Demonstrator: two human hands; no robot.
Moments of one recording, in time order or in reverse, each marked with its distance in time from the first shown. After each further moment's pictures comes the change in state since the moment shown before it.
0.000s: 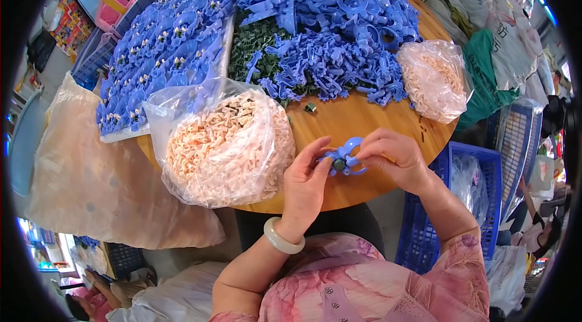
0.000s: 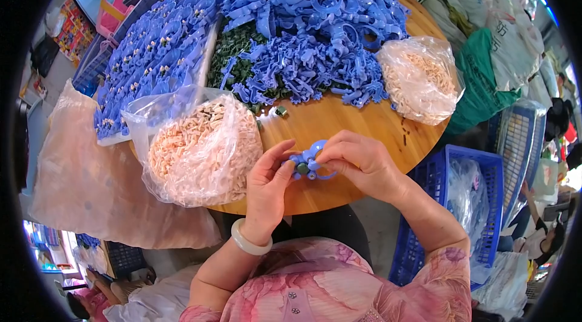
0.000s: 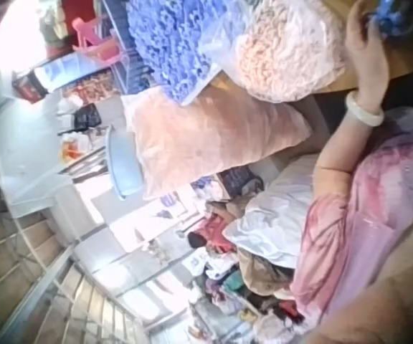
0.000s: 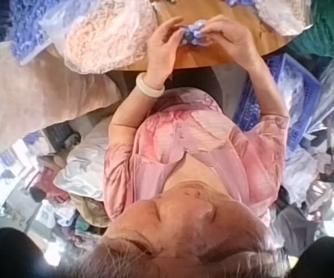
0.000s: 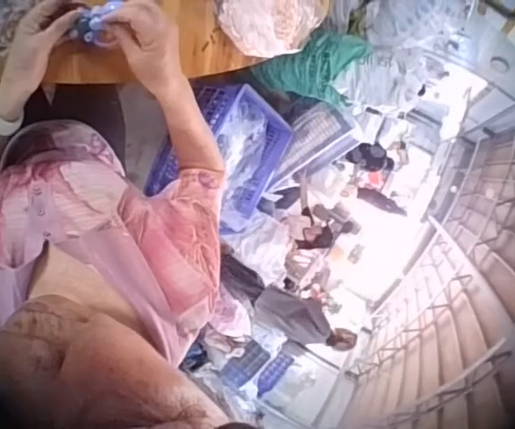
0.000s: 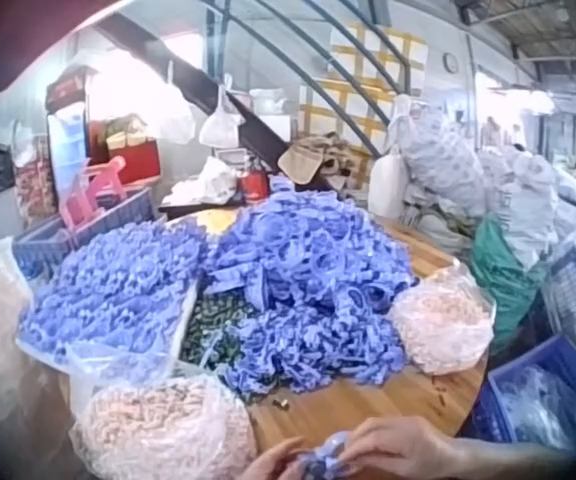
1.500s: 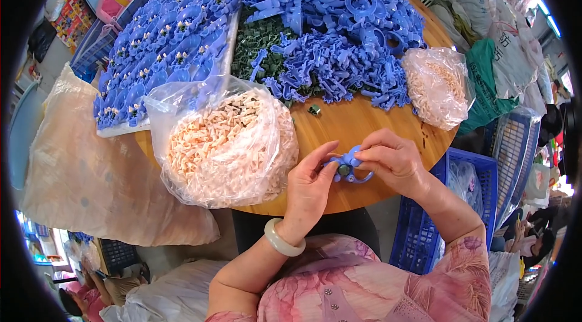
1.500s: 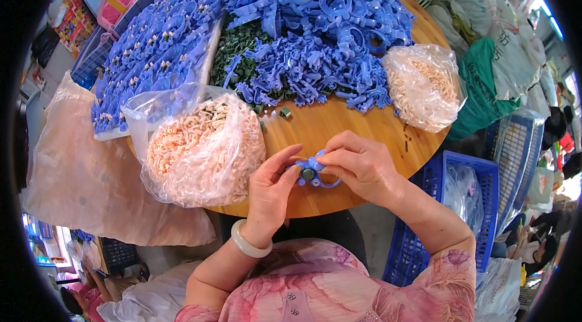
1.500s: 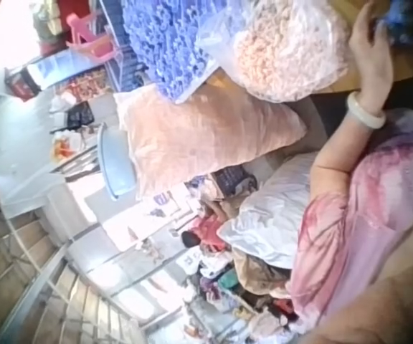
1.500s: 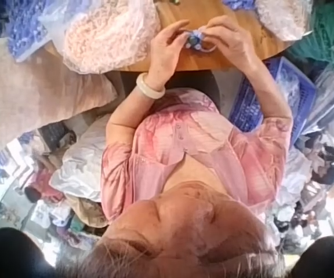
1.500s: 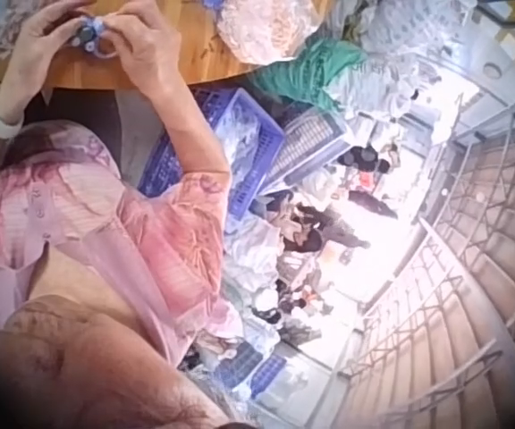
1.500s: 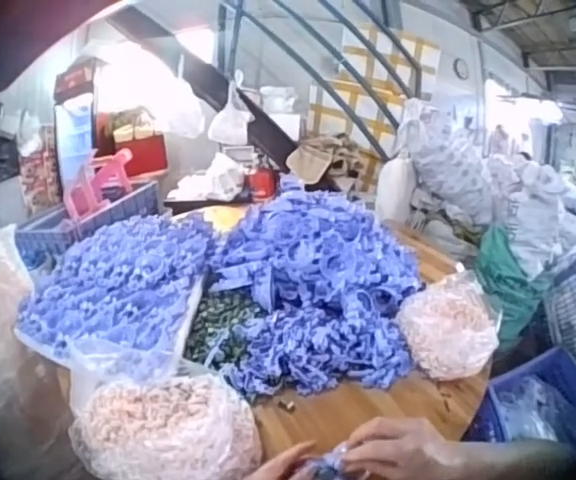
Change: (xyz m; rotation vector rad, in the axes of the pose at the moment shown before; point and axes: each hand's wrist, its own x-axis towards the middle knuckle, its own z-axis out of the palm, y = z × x) left_hand 0.001 0.000 0.001 0.056 -0.004 -0.005; right_hand 0.004 0.009 0.006 -0.280 0.037 -0.122
